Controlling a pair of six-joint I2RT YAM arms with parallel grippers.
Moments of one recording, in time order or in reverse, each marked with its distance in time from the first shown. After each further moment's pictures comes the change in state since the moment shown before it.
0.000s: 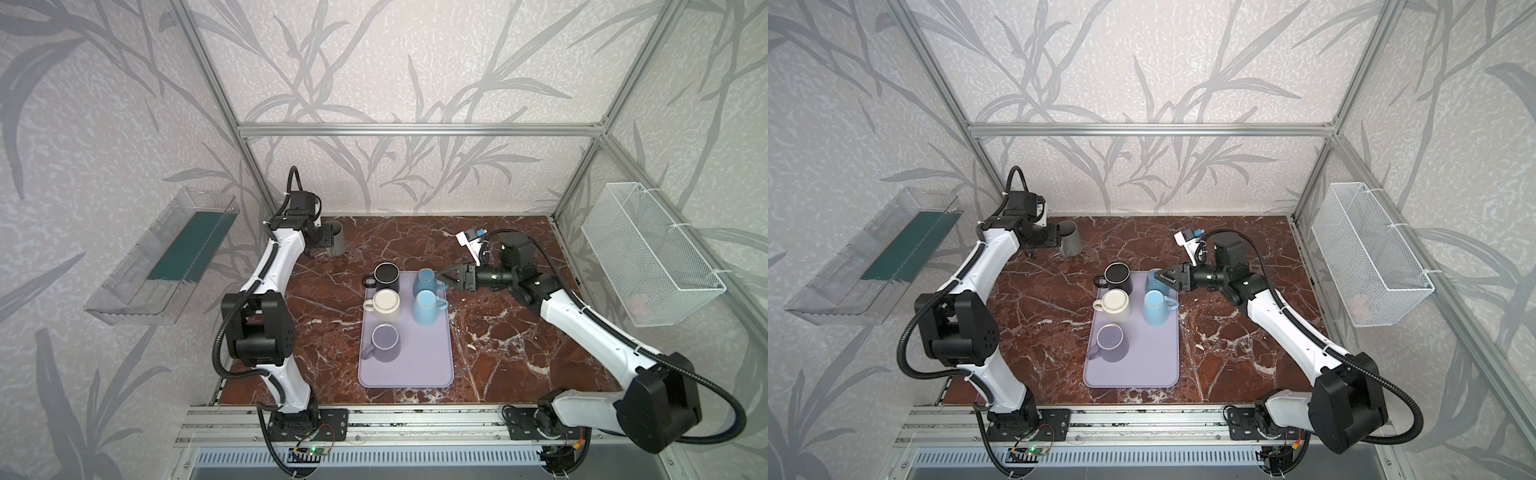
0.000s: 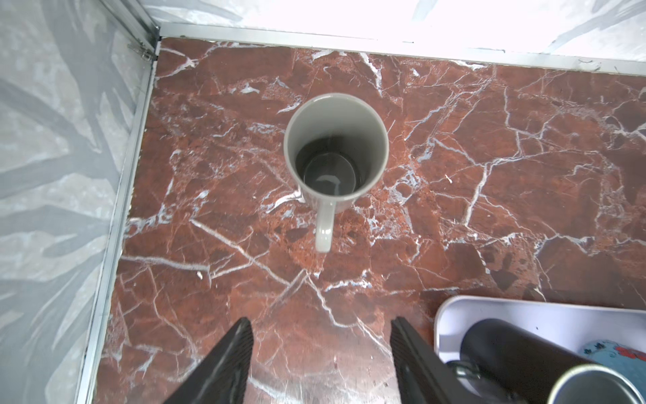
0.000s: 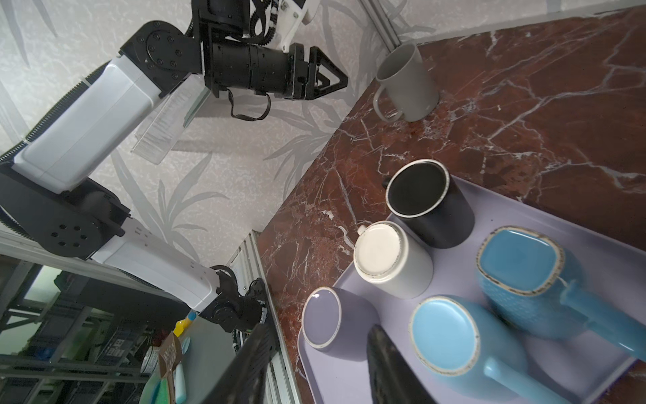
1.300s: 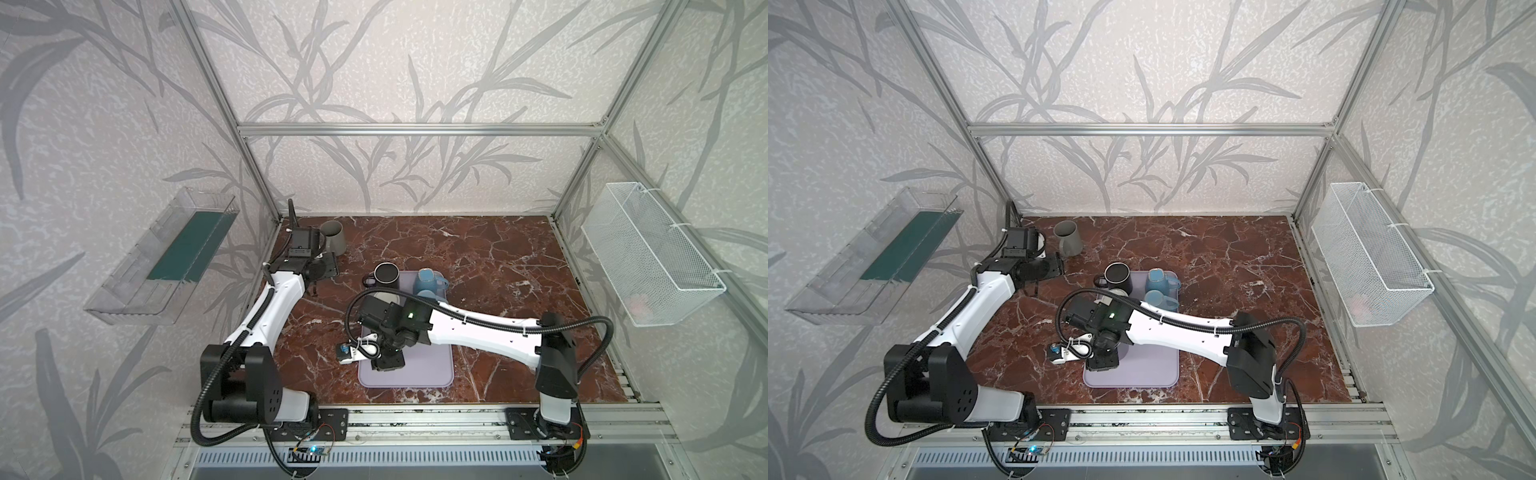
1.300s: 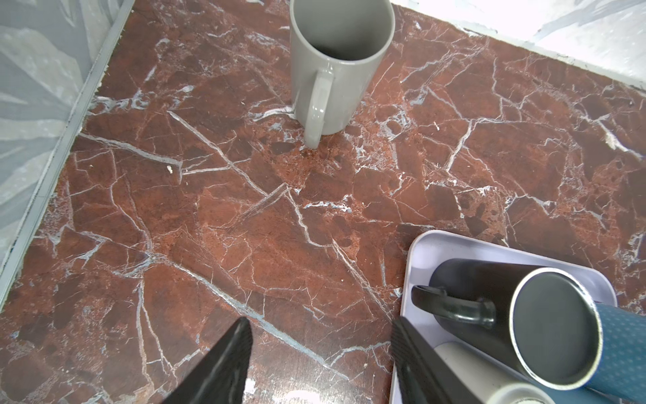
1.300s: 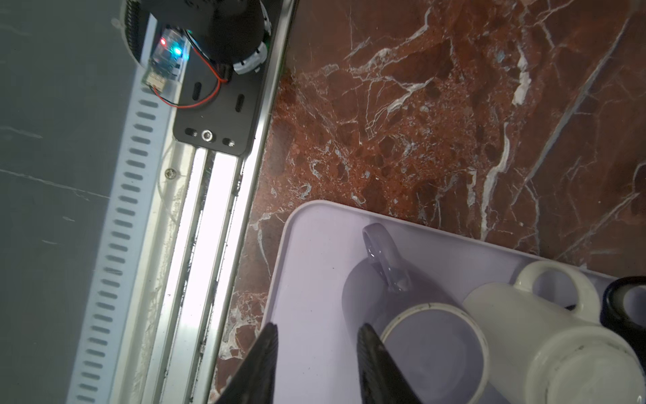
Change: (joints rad) left arm -0.054 -0.347 -0.473 0.160 -0.025 -0.216; right arm 0.783 0.632 0.709 -0.808 0.646 -0.957
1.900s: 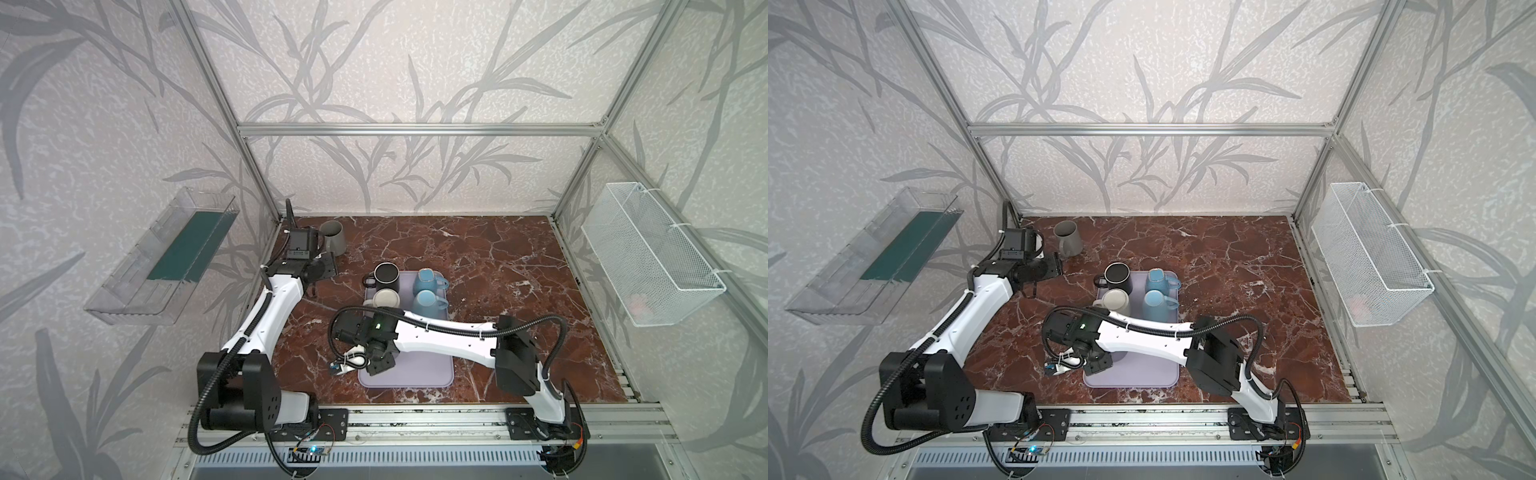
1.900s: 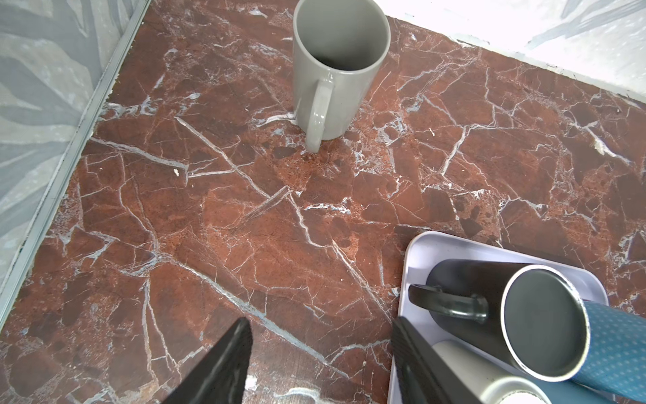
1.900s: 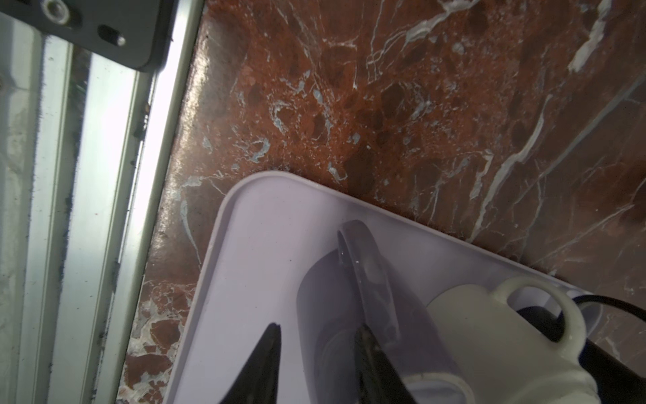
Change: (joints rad) left arm 0.000 -0.027 -0.011 0.001 -0.005 0.000; right arm 0.046 0.218 0.189 -0.120 0.241 -0.138
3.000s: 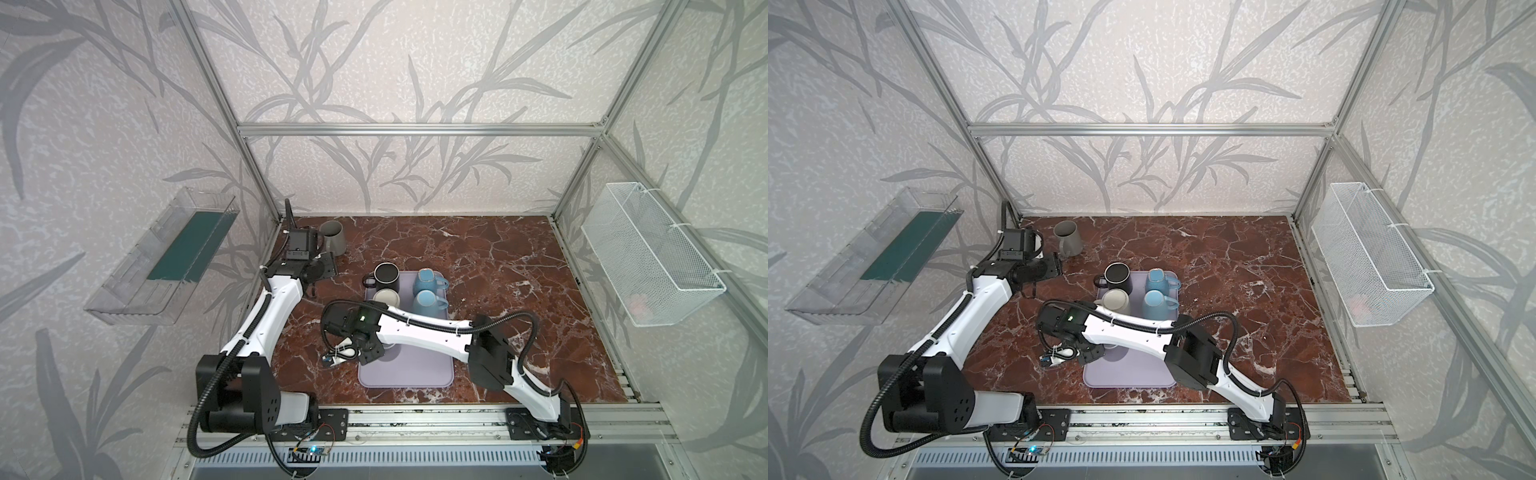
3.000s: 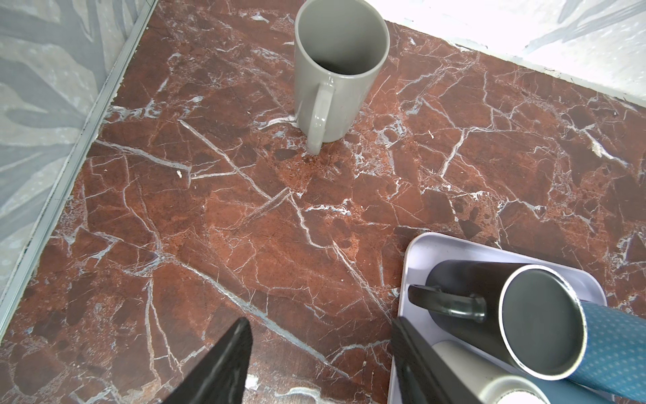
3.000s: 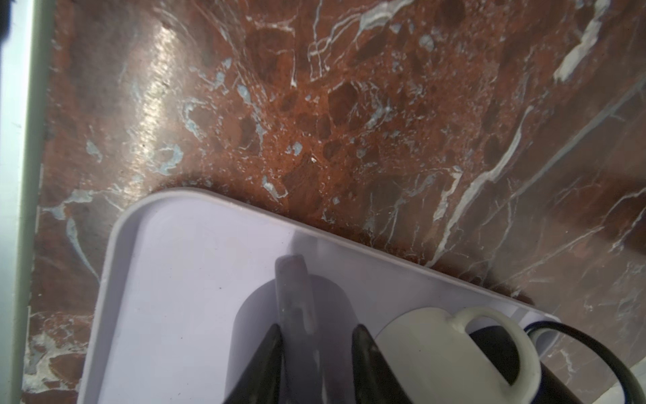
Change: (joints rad) left arm 0.000 -0.011 -0.002 0.001 -0.003 0.000; right arm -0.043 0.212 0.279 -0.108 0.076 -0.080
